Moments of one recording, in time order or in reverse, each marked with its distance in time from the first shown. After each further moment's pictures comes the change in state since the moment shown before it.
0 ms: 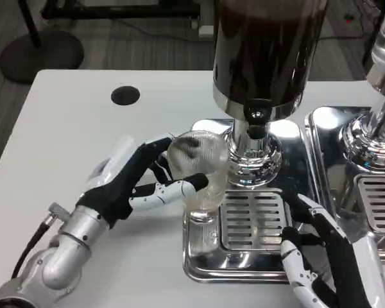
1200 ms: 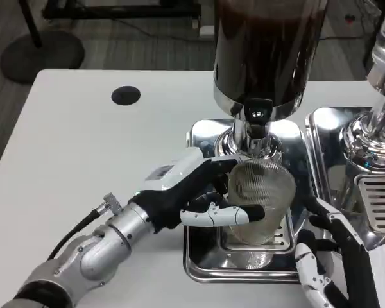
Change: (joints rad) left arm -0.064 -0.073 -0.126 -0.031 0.093 -0.004 -0.086; right arm 0.049 0.040 -0.026 -0.015 -0.015 -0.004 -0.041
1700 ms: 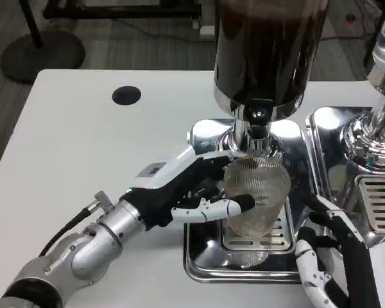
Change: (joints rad) left arm -0.001 0.043 -0.018 -0.019 0.027 -0.003 0.054; right arm -0.013 0.002 0.000 0.000 0.009 -0.001 0.000
